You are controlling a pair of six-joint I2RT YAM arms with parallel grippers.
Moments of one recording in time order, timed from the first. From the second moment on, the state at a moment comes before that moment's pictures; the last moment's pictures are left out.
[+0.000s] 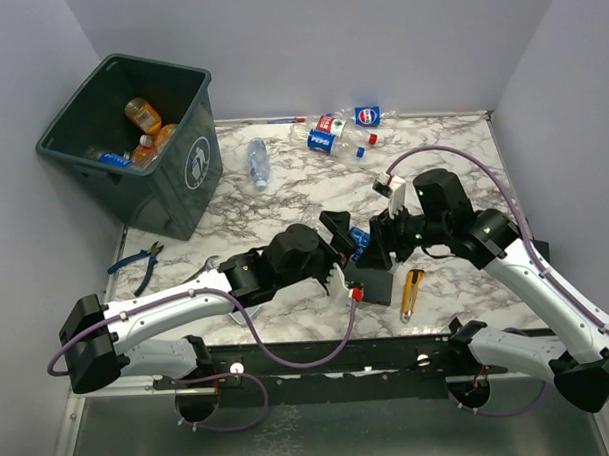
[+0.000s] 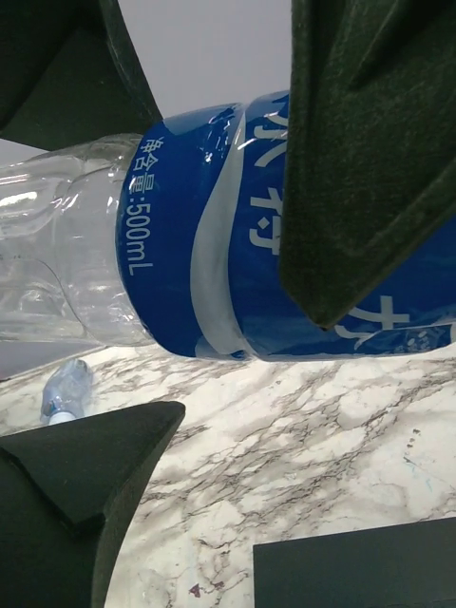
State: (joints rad) left arm -1.11 1.20 0.89 -0.12 -0.05 1.42; right arm 0.62 1.05 1.12 -0.80 -0.48 0.16
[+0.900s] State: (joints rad) left arm -1.11 1.14 0.87 0.12 -0.06 0.92; right arm 0.61 0.72 1.26 -0.50 -0.38 0.26
